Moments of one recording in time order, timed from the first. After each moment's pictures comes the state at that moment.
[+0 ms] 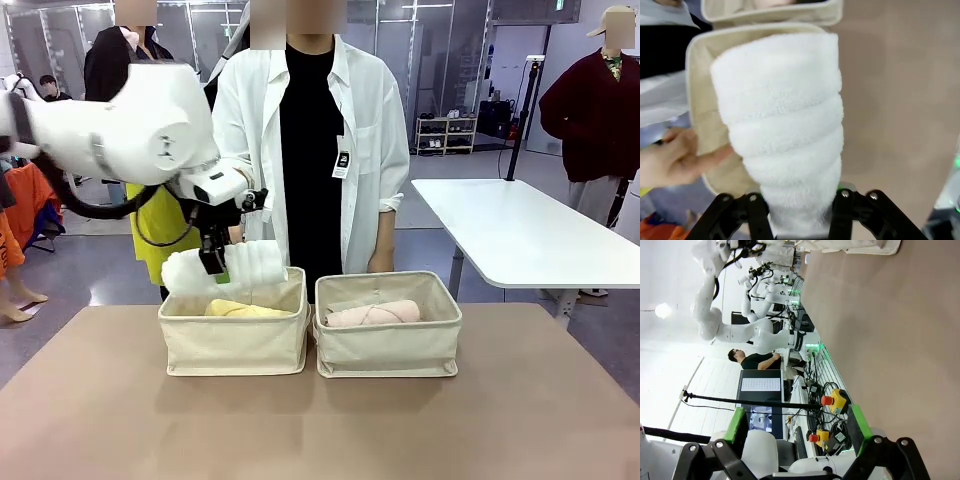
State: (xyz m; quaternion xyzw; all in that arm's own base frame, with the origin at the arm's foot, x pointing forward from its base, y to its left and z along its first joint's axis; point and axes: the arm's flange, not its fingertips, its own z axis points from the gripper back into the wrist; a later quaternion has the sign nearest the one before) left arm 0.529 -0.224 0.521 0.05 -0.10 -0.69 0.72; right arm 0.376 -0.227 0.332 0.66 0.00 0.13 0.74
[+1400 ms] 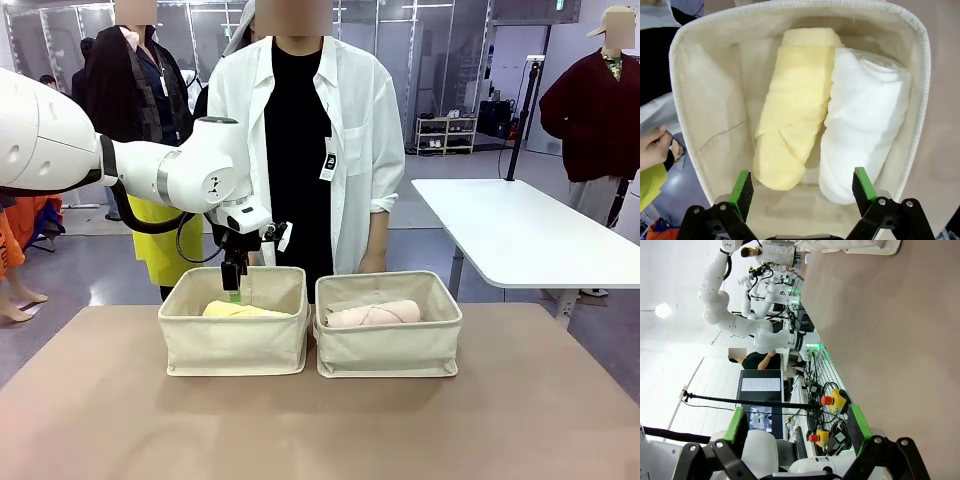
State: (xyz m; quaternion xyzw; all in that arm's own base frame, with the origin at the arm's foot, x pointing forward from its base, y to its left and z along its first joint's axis) left arm 0.609 -0.244 0.450 0.06 -0.05 -0.71 0.70; right arm 0.376 -0.227 0.332 0.66 0.00 0.13 0.74
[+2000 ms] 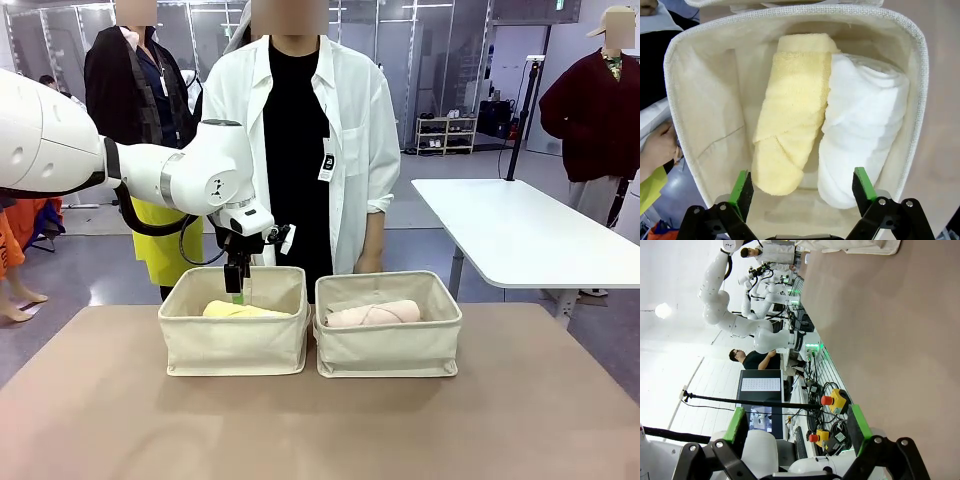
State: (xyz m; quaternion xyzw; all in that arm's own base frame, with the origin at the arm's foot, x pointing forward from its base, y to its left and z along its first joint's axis) left arm 0.608 -0.249 0.446 0.06 -0.05 -0.71 0.70; right arm 0.376 -0.227 0.332 0.66 0.00 0.13 0.74
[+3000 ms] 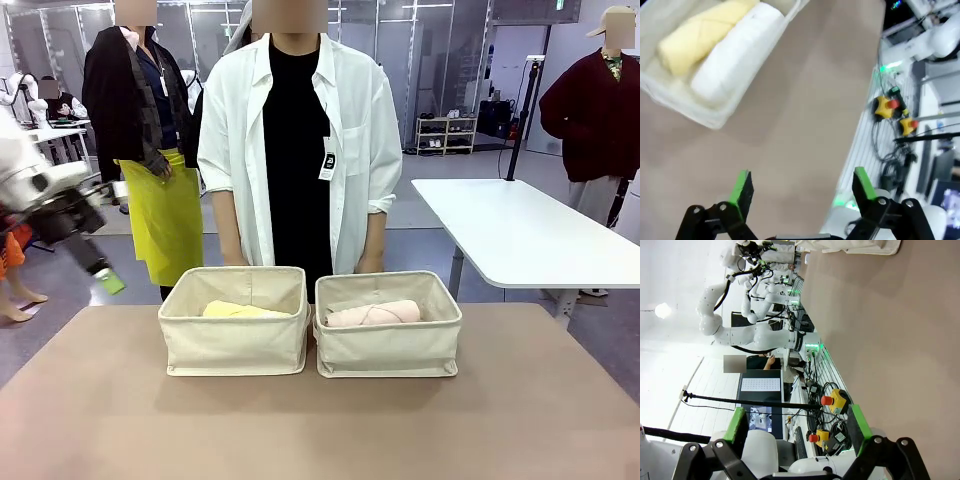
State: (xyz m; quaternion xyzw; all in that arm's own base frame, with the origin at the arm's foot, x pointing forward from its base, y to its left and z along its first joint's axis) left arm 0.476 0.039 0.485 -0.34 -0.09 -0.43 0.83; right arm 0.375 -0.228 0.332 0.66 0.00 0.13 0.74
